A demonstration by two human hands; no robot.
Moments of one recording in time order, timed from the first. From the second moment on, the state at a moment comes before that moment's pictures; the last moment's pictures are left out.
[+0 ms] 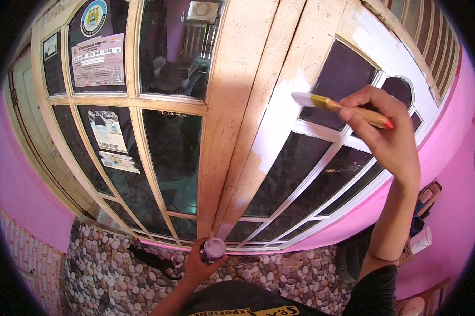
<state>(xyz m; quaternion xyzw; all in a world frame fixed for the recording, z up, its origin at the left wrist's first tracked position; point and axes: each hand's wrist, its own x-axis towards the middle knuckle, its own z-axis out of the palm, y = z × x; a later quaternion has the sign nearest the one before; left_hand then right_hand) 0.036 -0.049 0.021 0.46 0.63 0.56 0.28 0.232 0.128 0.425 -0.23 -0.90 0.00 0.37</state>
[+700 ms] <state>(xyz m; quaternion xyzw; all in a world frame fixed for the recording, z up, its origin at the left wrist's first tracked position) 0.032 -0.042 0.020 0.48 0.62 0.58 0.22 0.258 0.116 0.239 -0.24 -0.80 0.33 0.45</state>
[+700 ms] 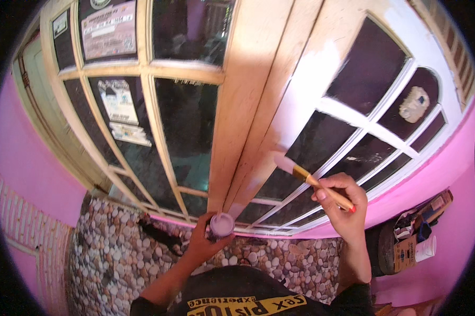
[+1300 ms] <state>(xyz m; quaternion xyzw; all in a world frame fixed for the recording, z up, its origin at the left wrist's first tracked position) 0.063 -0.015 0.032 0.47 0.61 0.60 0.23 0.216 0.088 0.163 -0.29 -0.79 0.41 0.36</state>
